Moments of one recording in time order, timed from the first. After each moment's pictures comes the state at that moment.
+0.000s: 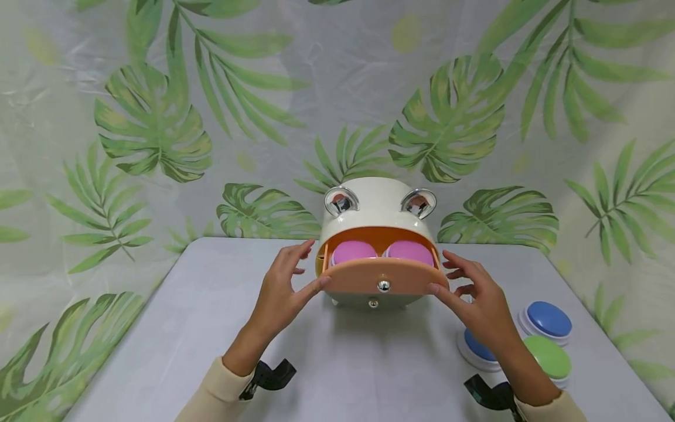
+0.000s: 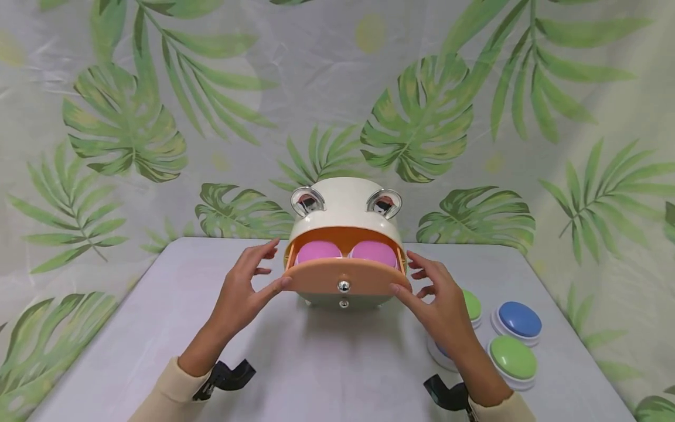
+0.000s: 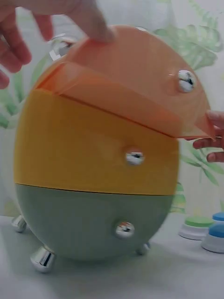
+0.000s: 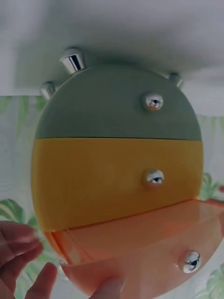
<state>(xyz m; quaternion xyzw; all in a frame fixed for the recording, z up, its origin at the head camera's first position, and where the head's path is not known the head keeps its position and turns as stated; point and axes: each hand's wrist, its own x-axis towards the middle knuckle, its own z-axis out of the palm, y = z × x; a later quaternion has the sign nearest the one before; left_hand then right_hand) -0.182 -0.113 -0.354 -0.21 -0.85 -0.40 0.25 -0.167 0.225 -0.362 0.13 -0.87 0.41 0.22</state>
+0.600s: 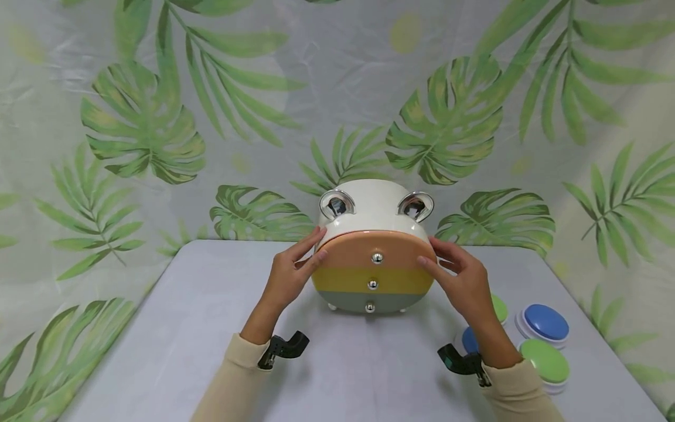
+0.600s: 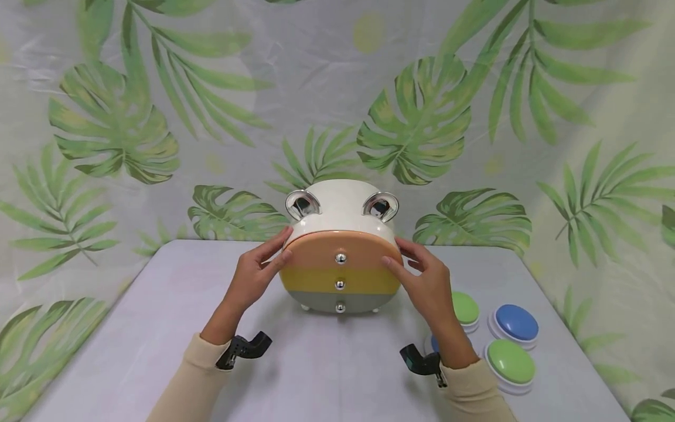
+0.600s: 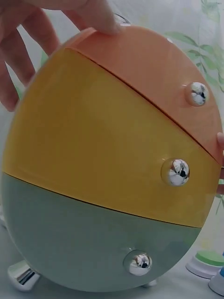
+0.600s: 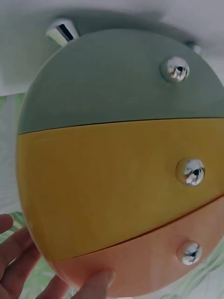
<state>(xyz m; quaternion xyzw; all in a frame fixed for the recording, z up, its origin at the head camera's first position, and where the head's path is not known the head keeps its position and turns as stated) -0.242 -0.106 -0.366 -0.23 -0.78 -0.56 0.17 -0.219 0.217 -0.364 0.10 -0.84 0.48 0.23</state>
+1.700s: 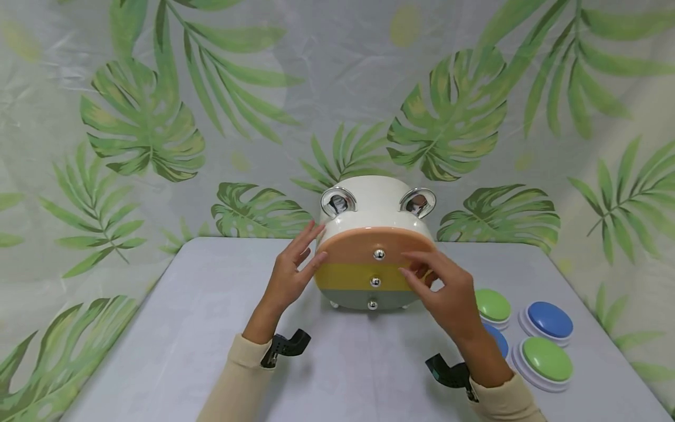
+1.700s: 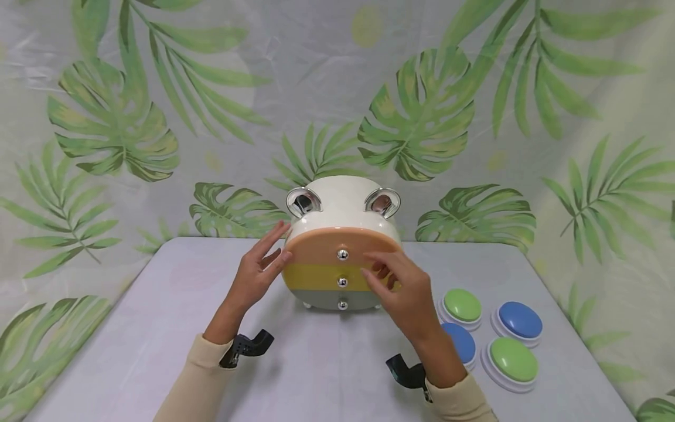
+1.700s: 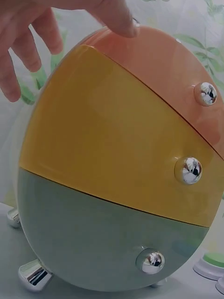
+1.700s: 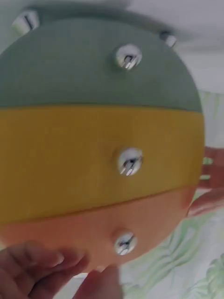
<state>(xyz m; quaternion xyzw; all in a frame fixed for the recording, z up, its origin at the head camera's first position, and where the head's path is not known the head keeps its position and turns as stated) -0.241 -0.105 -0.372 -0.24 -0.79 -0.53 0.19 -0.197 0.184 -0.358 0.26 -0.80 0.40 0.35</state>
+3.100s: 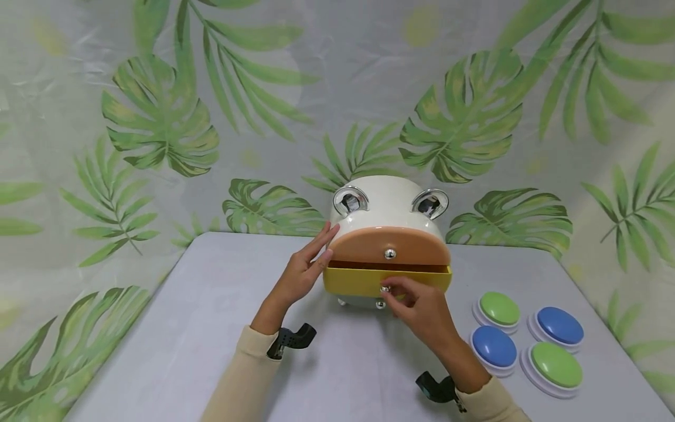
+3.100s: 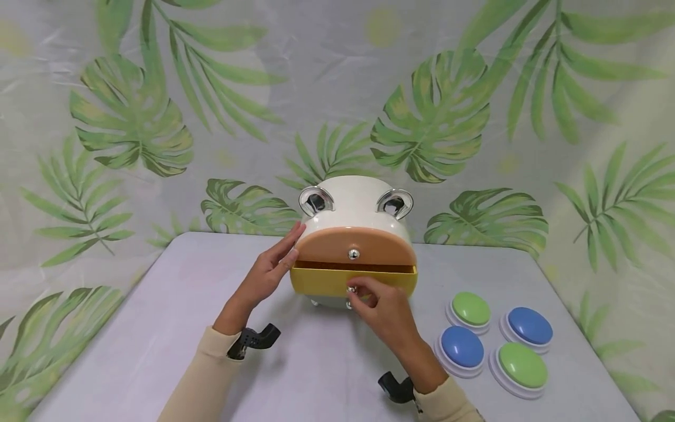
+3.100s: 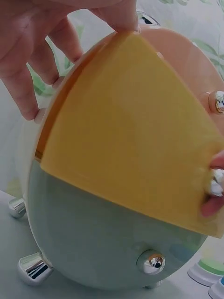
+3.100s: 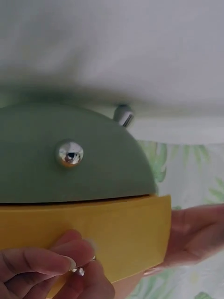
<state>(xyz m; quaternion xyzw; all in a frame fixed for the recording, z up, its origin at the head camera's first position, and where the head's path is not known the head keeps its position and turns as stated) -0.253 -0.118 -0.386 -0.30 -0.77 -0.55 0.11 -0.193 0.145 -0.398 0.23 -0.85 0.43 0.20</state>
